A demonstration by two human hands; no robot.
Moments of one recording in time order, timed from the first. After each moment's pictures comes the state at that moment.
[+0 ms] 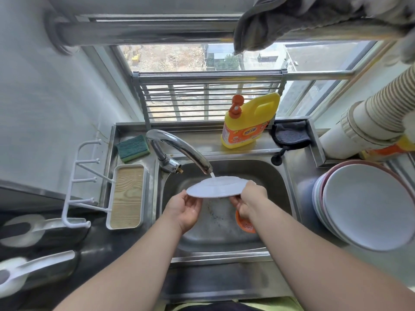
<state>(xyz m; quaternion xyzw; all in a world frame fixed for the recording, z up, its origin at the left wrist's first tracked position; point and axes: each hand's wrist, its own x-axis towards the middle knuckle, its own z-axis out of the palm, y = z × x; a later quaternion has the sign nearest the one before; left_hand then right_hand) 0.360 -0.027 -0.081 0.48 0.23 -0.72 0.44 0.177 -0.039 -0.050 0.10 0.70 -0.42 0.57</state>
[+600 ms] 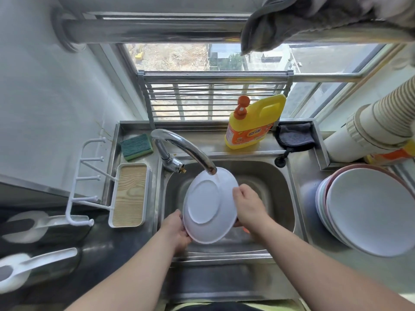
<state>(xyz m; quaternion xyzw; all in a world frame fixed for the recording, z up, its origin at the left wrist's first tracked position) 0.374 0.018 -0.087 0.65 0.14 -0.69 0.28 0.177 0.003 -0.037 -0.32 0.72 -0.25 0.56</state>
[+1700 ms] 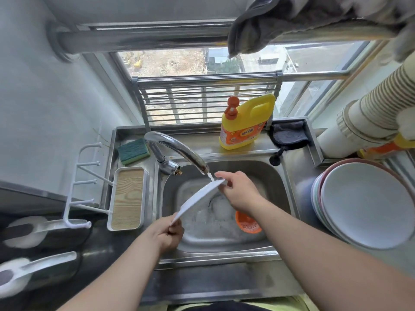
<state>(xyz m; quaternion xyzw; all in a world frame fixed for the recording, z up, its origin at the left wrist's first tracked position) 0.411 0.014 -0.104 0.56 0.23 -0.74 0.30 0.165 -0.035 -0.036 -0.58 0.67 -0.11 0.44</state>
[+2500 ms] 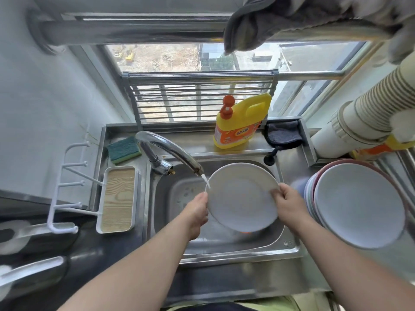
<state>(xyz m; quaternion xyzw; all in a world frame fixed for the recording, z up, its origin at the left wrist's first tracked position) 0.307 -0.010 -0.078 0.65 -0.15 -0.72 0.17 0.043 0.015 -0.064 -0.41 0.79 -0.22 0.39</state>
